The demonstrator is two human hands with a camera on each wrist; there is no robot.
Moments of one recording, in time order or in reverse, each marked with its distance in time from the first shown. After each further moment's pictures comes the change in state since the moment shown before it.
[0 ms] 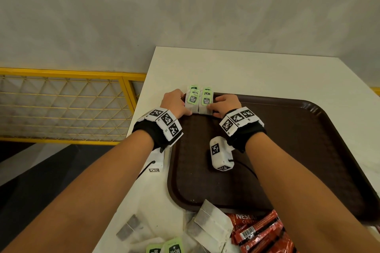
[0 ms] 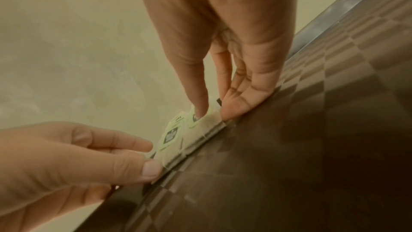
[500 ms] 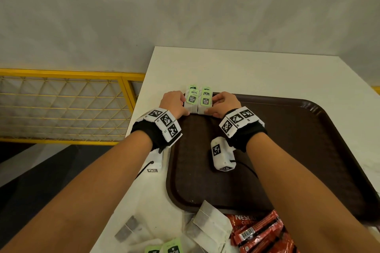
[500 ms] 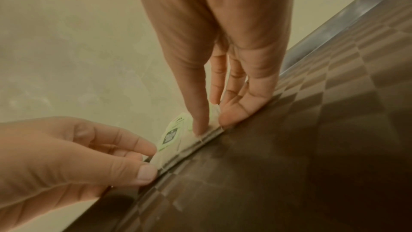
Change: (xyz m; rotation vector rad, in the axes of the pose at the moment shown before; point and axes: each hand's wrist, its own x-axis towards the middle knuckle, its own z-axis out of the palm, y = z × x) left_hand 0.002 0.000 0.001 0.080 -0.002 0.040; right_hand -0.002 0.003 -0.002 -0.053 -0.028 -0.077
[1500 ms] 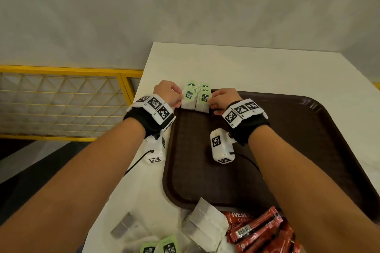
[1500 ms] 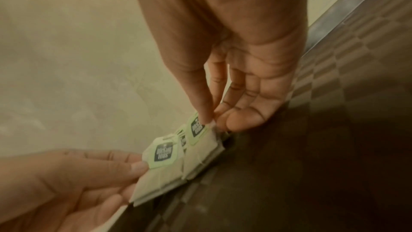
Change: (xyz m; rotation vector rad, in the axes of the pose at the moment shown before) left_hand 0.009 0.001 -0.011 -0.438 0.039 -0.160; right_hand -0.003 -0.014 -0.012 0.137 -0.136 0.073
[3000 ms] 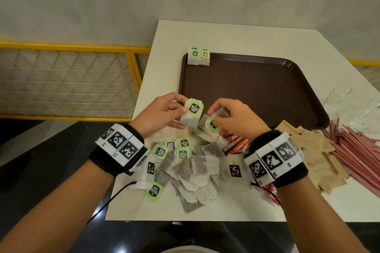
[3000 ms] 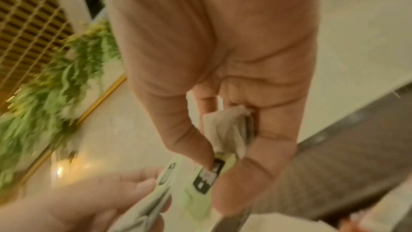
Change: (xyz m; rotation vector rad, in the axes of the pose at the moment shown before) left_hand -0.251 -0.071 -0.038 -0.357 -0.408 0.209; right_hand -0.260 0.086 0.008 -0.429 -0.120 -0.333
